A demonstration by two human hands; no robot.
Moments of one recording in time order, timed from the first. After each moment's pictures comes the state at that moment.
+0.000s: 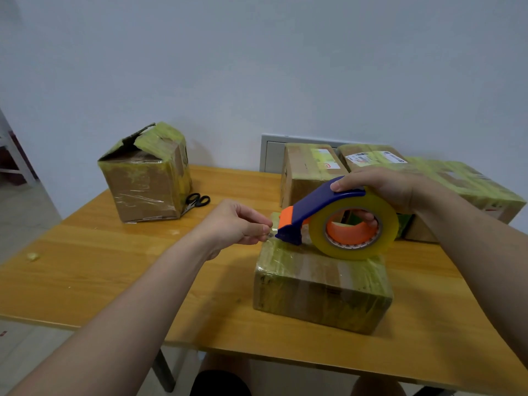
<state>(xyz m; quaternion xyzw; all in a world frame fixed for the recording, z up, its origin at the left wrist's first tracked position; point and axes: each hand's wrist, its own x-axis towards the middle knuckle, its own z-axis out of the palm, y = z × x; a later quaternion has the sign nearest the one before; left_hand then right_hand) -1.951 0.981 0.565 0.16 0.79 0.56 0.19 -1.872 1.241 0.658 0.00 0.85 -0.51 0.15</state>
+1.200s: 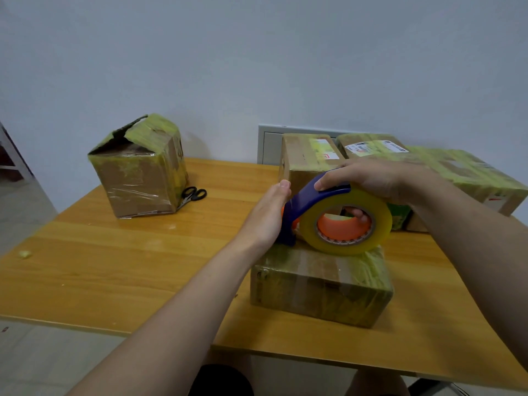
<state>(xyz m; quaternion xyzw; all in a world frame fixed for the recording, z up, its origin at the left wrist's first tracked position) -1.924 1.046 0.554 0.19 0.73 0.63 0.15 -1.879 1.228 0.660 0.05 0.89 -0.43 0.13</state>
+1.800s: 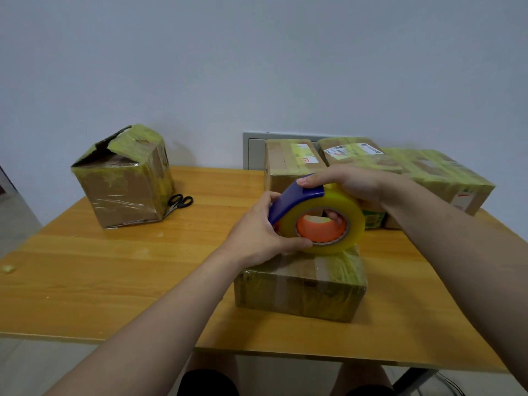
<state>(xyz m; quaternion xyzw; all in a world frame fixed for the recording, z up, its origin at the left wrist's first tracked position) -1.916 1.046 0.549 0.30 0.83 0.46 0.08 -1.871 1.248 0.651 0.05 0.84 -0.52 0.15</state>
